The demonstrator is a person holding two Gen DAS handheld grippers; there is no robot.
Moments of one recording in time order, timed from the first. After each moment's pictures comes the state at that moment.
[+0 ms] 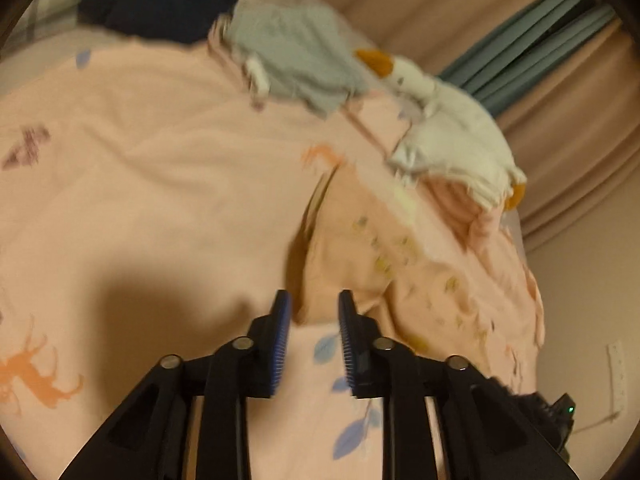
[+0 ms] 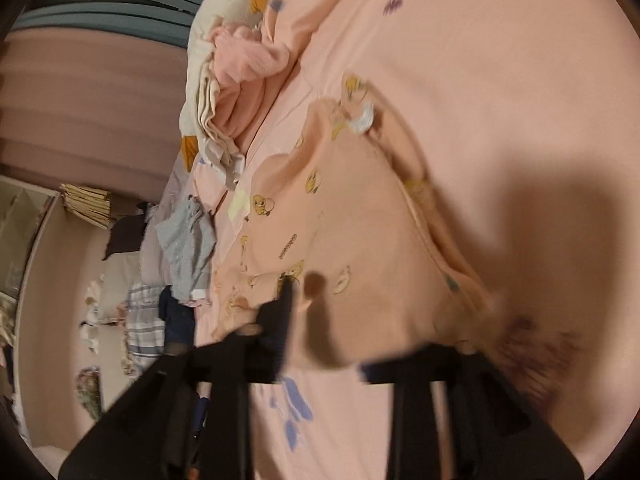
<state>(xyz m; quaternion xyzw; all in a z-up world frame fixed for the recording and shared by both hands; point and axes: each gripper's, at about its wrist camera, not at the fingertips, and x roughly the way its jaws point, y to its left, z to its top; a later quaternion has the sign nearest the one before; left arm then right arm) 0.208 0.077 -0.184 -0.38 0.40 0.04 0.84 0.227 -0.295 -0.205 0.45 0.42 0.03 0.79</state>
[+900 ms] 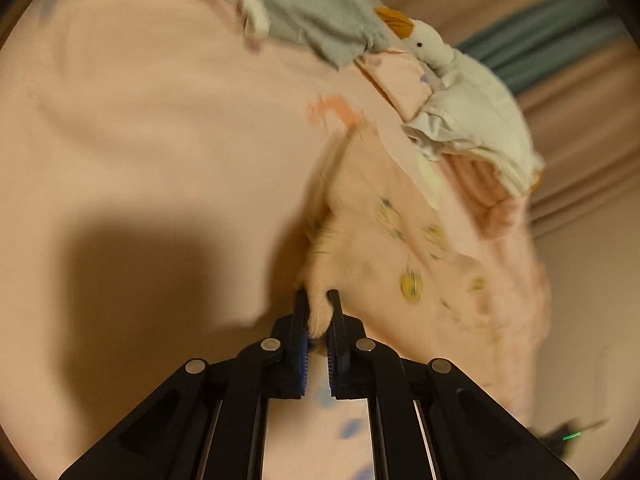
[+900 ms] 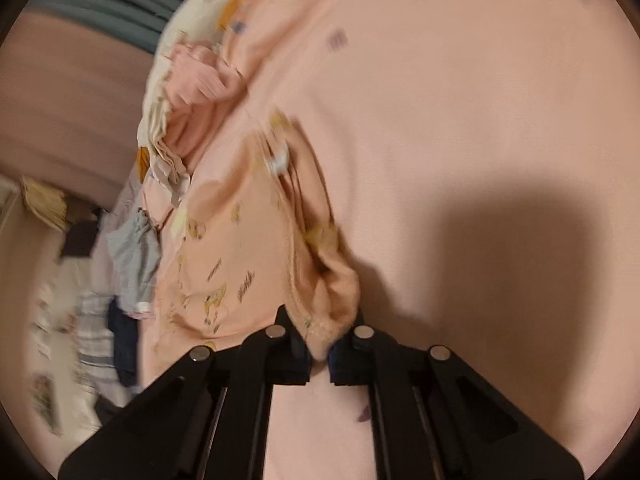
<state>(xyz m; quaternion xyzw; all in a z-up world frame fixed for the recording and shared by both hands) 0.255 0.082 -0.212 -0.35 0.44 0.03 0.82 0.221 -0.326 -0.203 0.36 0.42 -0.05 0.83</state>
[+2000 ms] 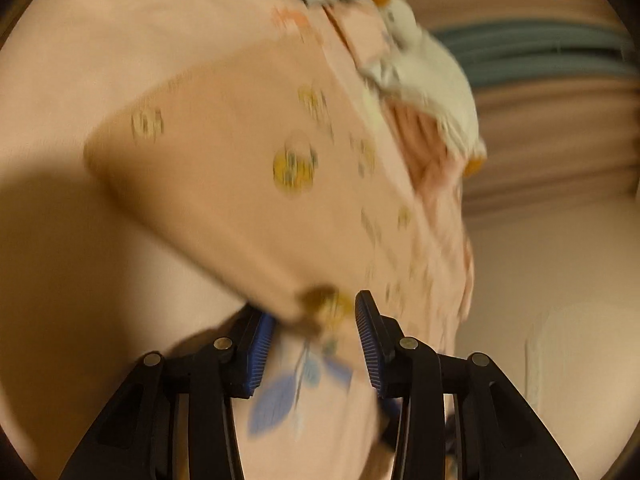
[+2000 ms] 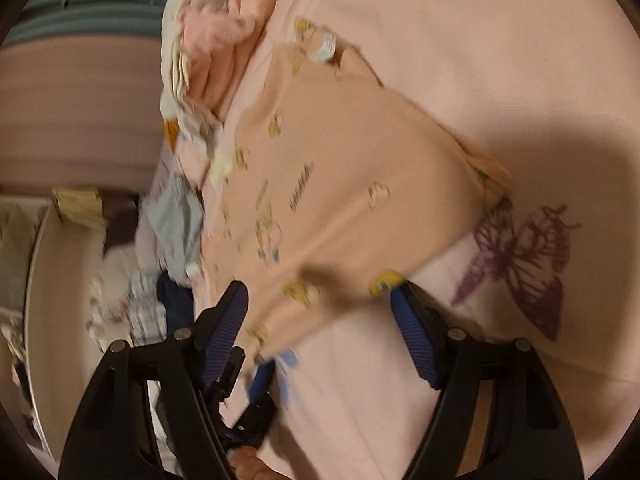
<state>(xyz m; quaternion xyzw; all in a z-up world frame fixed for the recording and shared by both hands) 0.226 0.022 -0.249 -0.50 0.41 -0.08 0.75 0.196 -0.281 -0.236 0.50 0.45 0.04 0.73</state>
